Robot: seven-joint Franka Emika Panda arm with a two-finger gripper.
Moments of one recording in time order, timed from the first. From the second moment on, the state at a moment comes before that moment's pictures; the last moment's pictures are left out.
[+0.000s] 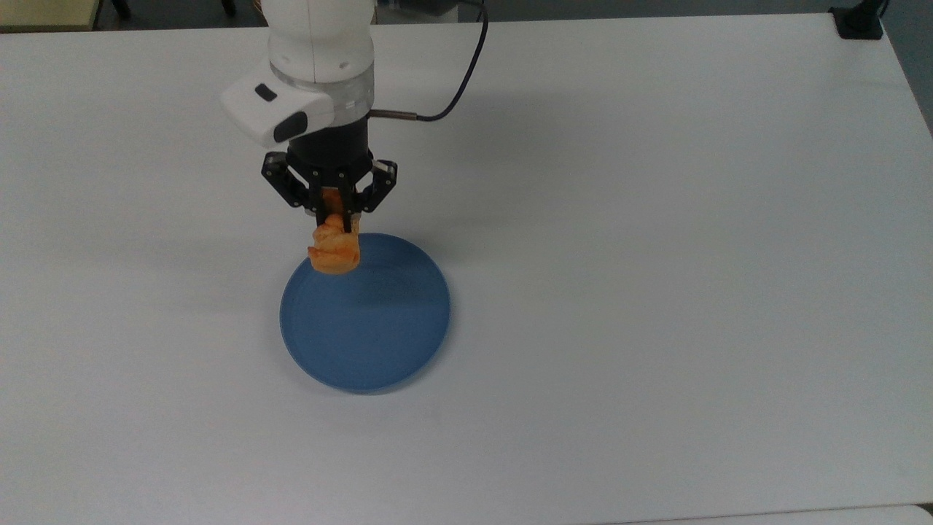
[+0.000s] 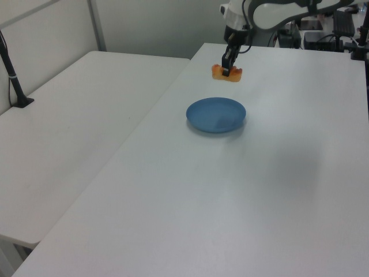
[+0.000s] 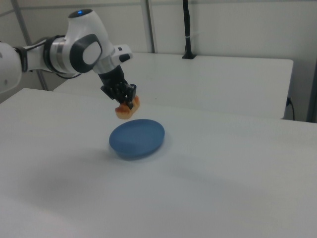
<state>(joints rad) 0.09 0.37 -0.08 -1.47 -0.07 2.10 0.00</state>
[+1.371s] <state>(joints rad) 0.11 -0.07 -0.08 -1.91 -0.06 1.68 -0.11</state>
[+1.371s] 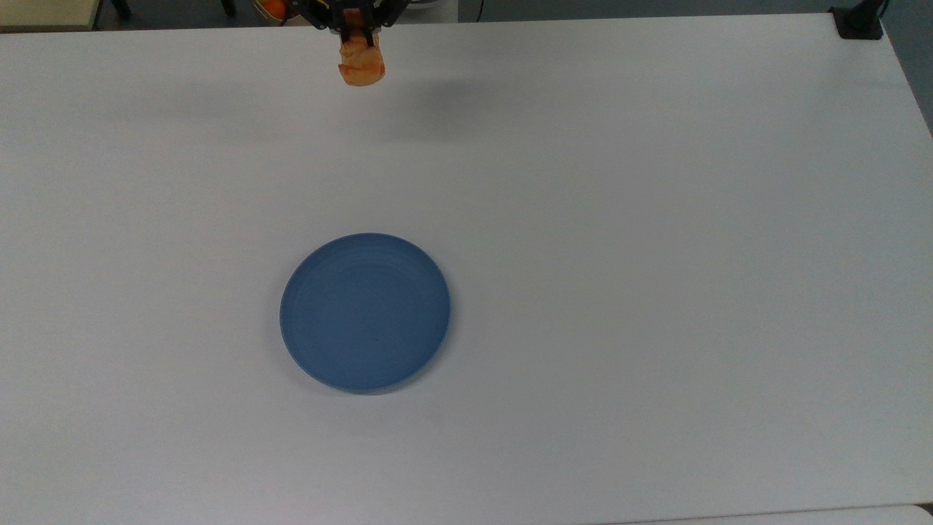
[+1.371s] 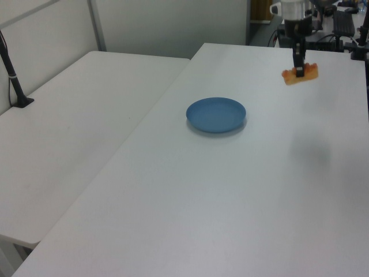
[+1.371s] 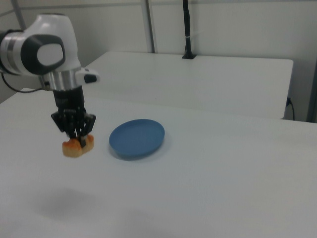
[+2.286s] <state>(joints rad) 0.14 -0.03 -0.08 -2.29 -0.06 2.11 -0.13</state>
